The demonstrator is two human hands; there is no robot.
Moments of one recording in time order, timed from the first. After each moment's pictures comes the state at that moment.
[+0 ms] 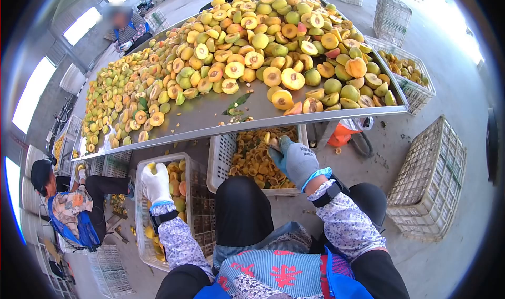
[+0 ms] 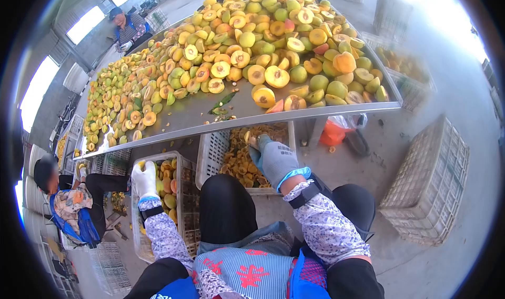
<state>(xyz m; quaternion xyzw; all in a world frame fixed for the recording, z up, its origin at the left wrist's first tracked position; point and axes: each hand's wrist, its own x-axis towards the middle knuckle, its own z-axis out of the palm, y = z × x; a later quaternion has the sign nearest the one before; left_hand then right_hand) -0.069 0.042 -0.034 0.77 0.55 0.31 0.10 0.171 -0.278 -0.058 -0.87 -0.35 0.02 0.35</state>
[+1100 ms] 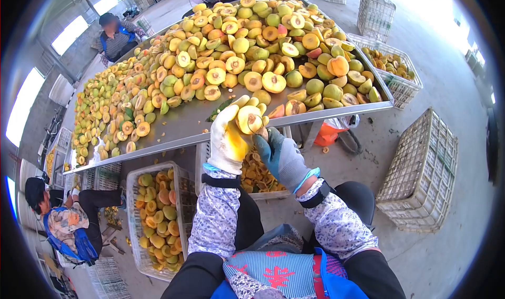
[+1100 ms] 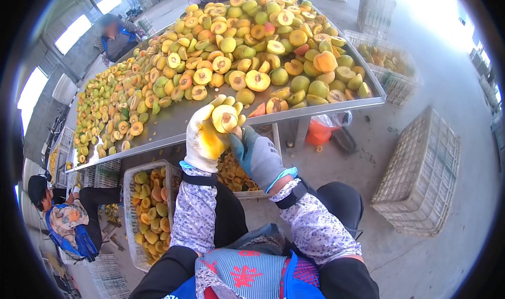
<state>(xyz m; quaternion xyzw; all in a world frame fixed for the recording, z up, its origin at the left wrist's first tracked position) 0.146 -0.134 0.003 0.32 0.03 0.17 0.93 0.176 -0.282 -0.023 -0.76 -0.33 0.02 0.56</state>
